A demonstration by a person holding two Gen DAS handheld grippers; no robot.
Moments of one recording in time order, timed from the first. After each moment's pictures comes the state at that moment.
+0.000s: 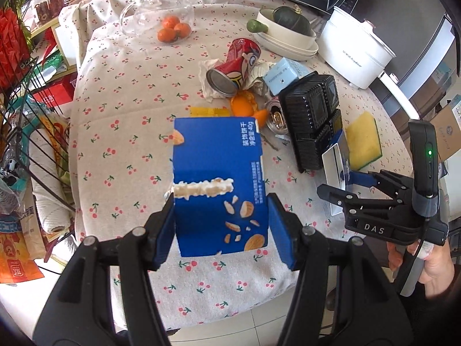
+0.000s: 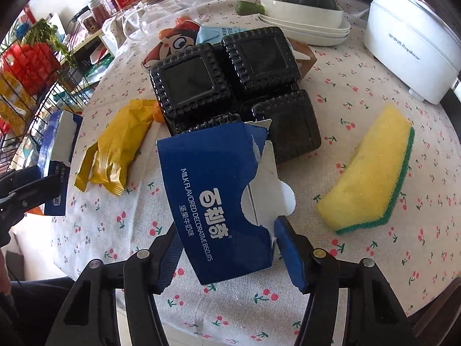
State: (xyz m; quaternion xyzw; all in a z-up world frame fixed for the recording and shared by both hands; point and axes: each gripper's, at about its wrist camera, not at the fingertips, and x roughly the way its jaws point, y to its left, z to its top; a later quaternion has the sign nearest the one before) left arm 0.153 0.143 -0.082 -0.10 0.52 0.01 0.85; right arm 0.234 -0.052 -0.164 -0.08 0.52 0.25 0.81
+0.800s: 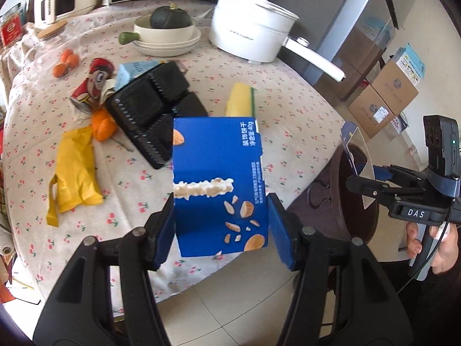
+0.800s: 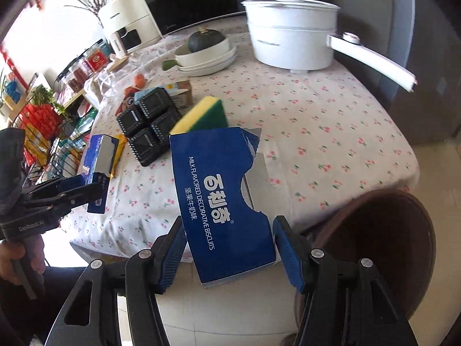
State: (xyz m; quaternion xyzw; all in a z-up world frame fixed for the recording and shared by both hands) left arm 0.146 -0.008 -0.060 -0.06 0.50 -0.16 0.85; right arm 0.148 -0.259 -0.101 0.03 0.48 0.17 0.86
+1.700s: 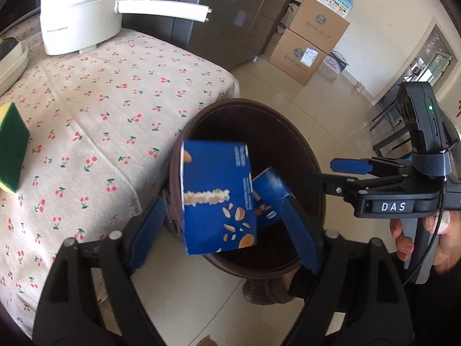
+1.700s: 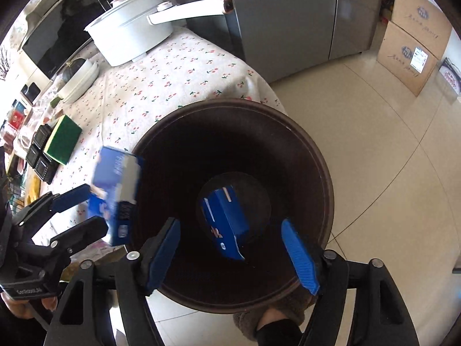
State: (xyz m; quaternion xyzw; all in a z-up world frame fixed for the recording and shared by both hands) left arm 0.143 -0.238 -0.098 0.02 0.48 -0.33 0.81; right arm 0.094 -0.449 -0.150 0.13 0.52 -0.01 0.84
